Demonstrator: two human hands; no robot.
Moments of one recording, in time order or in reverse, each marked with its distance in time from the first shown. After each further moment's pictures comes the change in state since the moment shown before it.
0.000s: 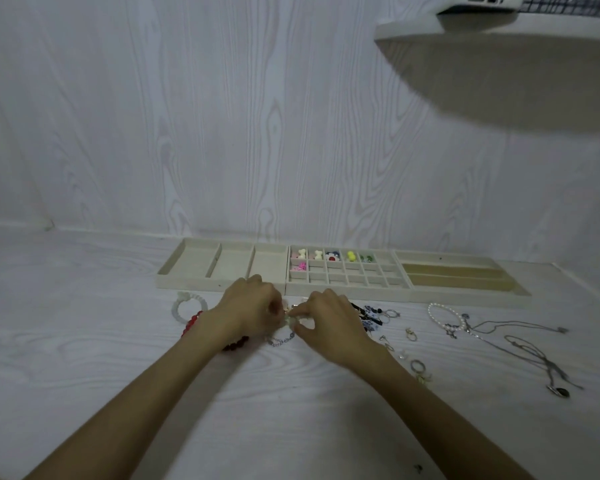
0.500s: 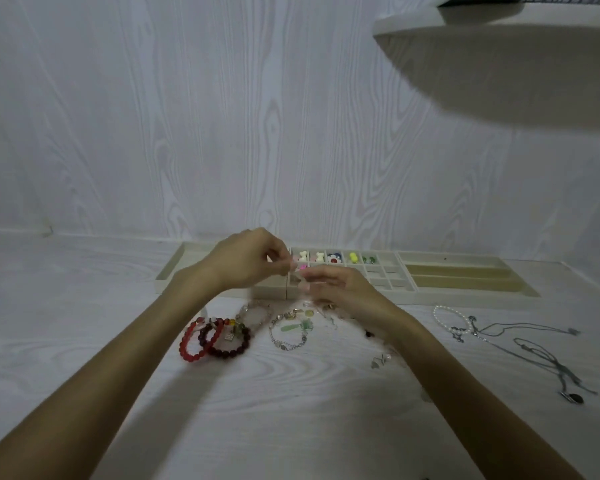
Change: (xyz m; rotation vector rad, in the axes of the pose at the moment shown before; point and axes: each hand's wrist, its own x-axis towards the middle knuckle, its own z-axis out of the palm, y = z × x) left_hand 0.010 -0.002 -0.075 -0.291 0.130 0.065; right_hand 0.016 0.020 -0.048 1.081 -0.165 0.172
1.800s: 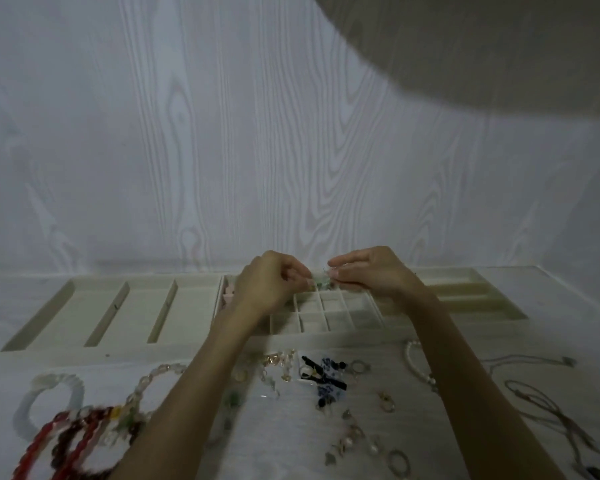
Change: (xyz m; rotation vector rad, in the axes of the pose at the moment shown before) left_hand 0.144 0.024 0.113 -0.340 0.128 -0.132; right_hand 0.065 0.044 -0.153 -0.067 0.347 0.120
